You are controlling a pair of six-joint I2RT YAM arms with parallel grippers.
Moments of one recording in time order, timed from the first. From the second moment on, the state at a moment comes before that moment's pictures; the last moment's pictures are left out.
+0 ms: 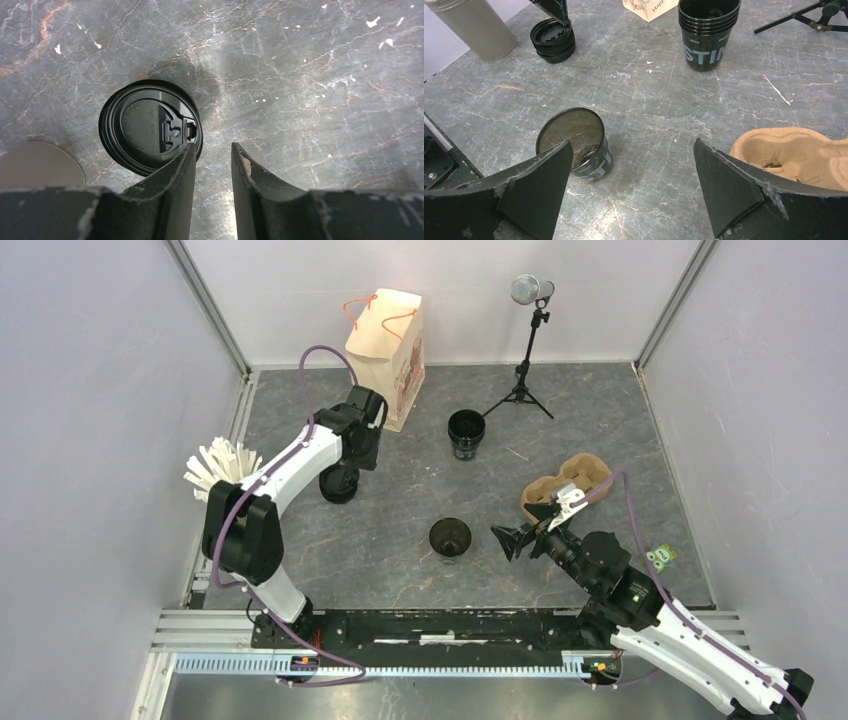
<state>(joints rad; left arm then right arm) -0.42 1.65 1.34 -0.78 -0.21 -0.18 0.88 0.32 0.32 -0.11 0.22 0.21</state>
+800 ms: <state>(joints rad) -0.40 1.78 1.32 -0.75 -0.26 -0.14 0.88 0.25 0.32 -0.18 0.23 0.23</state>
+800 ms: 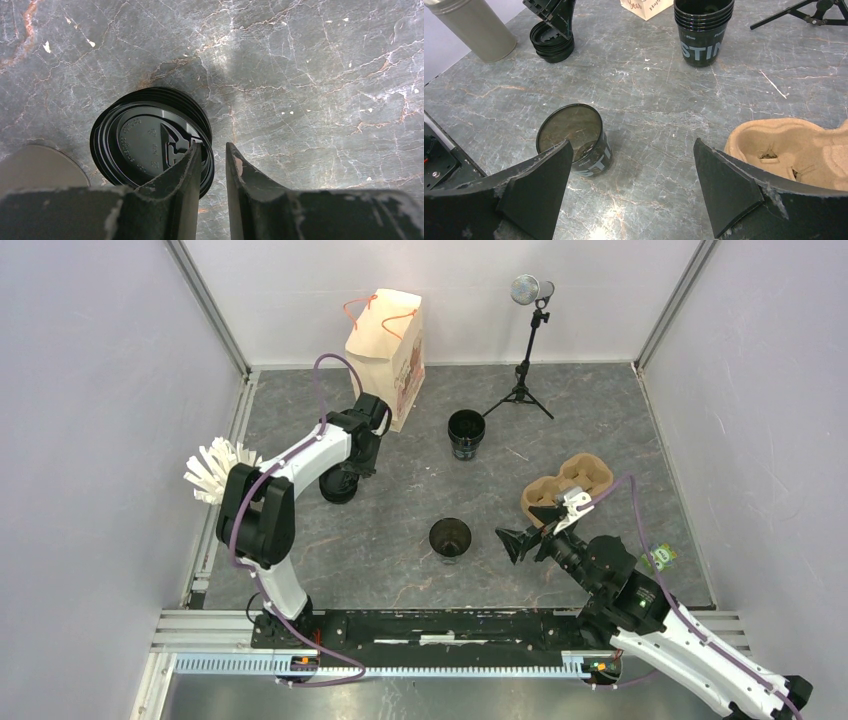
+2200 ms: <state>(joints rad) -0.39 1.49 1.39 -0.83 -0.04 -0.15 0.88 0.34 0.33 -0.06 0.24 0.19</state>
